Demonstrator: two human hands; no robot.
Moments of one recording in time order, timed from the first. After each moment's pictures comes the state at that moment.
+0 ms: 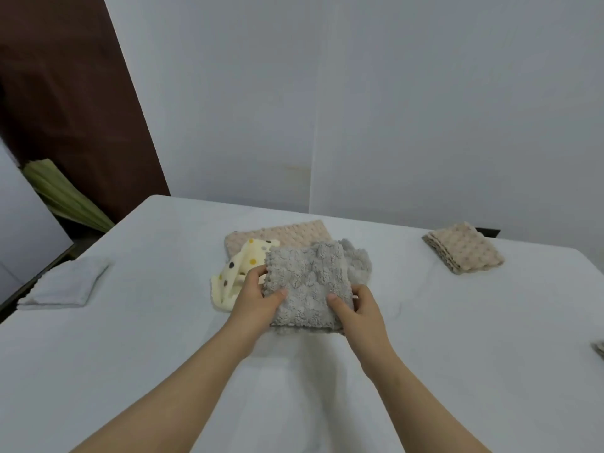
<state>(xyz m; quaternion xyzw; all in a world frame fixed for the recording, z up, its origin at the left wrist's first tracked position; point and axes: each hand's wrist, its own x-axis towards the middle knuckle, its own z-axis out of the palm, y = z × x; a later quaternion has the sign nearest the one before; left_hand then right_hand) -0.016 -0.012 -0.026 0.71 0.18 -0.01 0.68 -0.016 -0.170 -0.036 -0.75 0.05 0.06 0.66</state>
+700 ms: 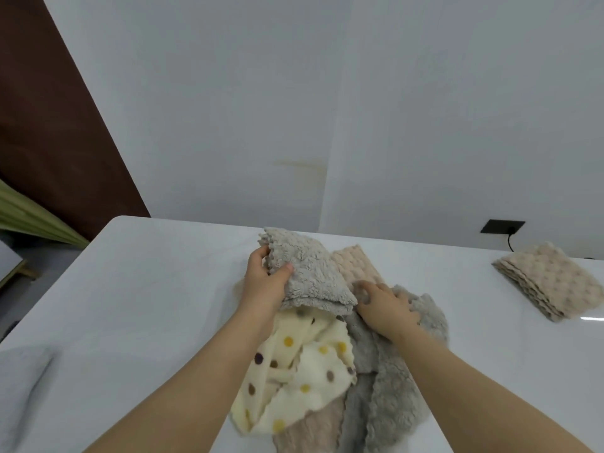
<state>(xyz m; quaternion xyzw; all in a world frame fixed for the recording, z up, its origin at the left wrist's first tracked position) 0.198 0.088 -0.060 0.64 0.20 0.00 0.74 0.219 -0.104 -0.108 -0.96 0.08 0.19 0.17</state>
